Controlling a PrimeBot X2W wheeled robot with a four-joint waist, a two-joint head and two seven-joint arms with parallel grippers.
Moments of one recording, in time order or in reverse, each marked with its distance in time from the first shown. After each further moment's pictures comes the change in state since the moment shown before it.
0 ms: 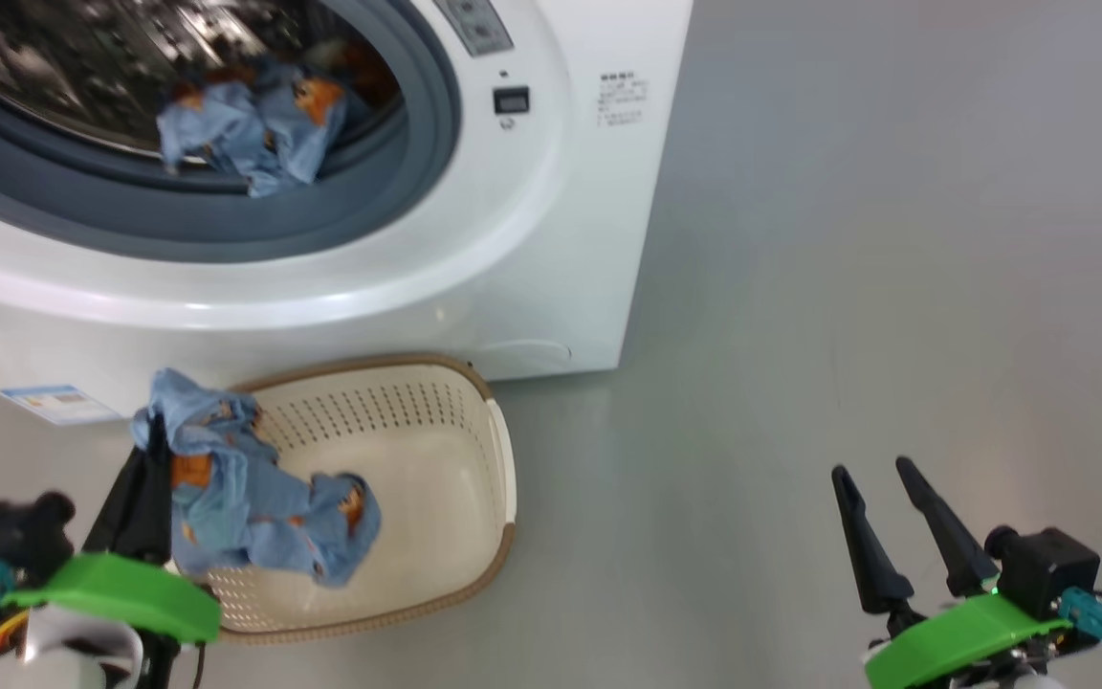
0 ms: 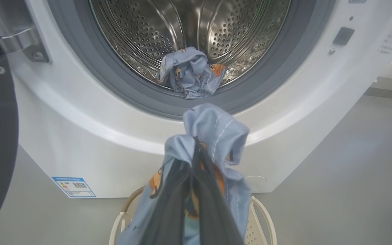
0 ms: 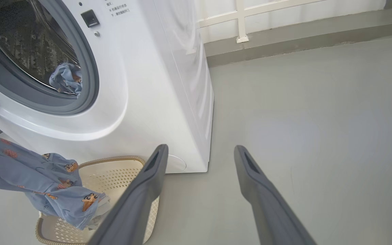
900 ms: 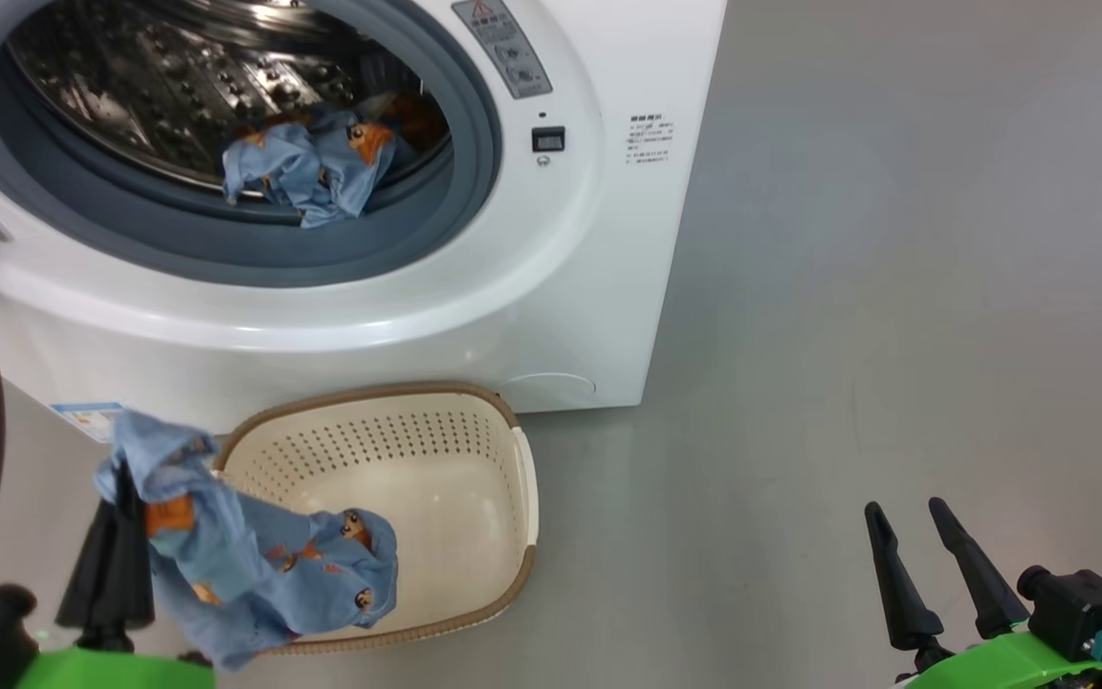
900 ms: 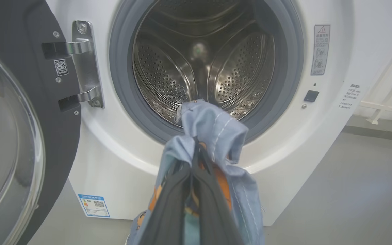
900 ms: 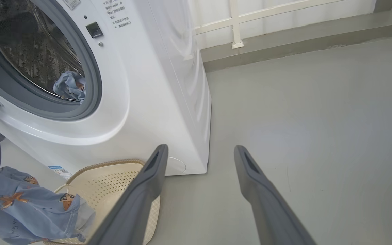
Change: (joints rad) left arm 0.274 -0.095 0.166 -0.355 0.089 0.000 0.000; right arm 0.088 0.002 -0.050 -0.021 0.015 0.000 0.000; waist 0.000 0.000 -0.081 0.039
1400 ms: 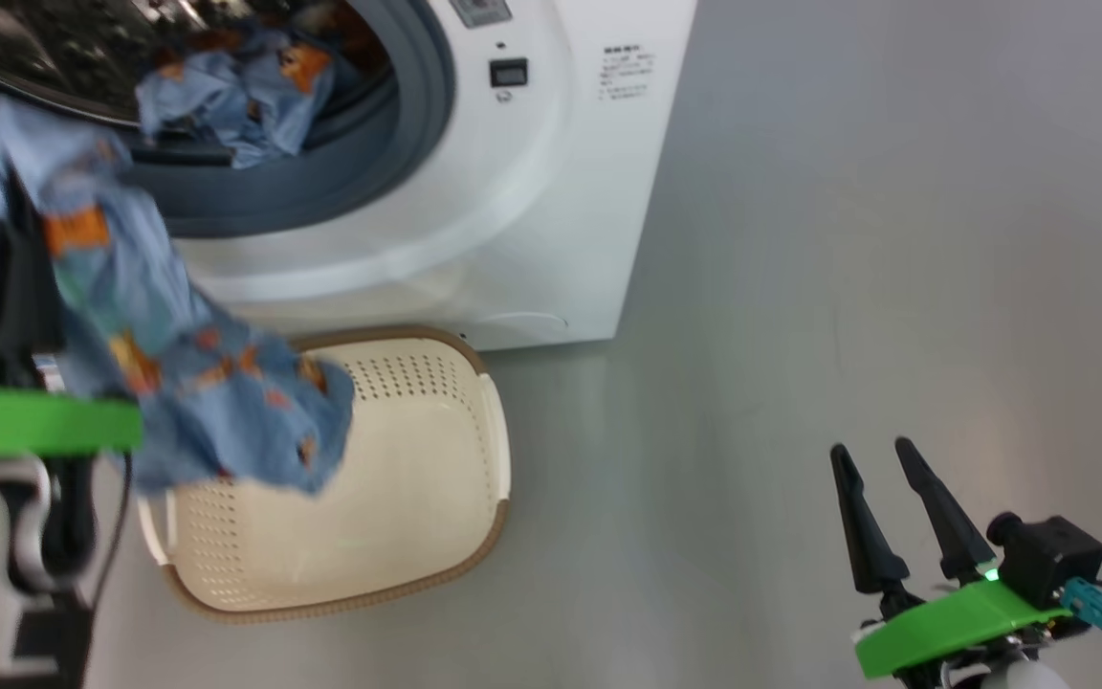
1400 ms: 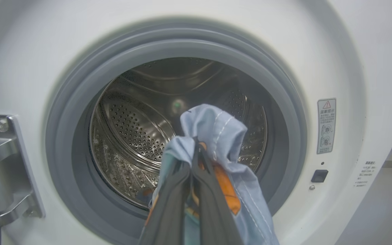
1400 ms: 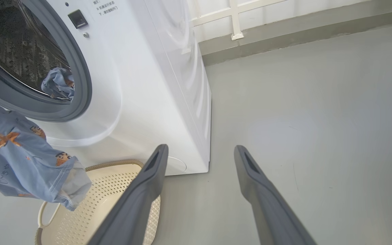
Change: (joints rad) left arm -0.429 0.084 -0.041 0.098 -0.068 0.000 -0.001; right arm -0.080 0.037 0.017 -0.013 -0.018 0.000 0.000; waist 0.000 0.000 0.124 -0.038
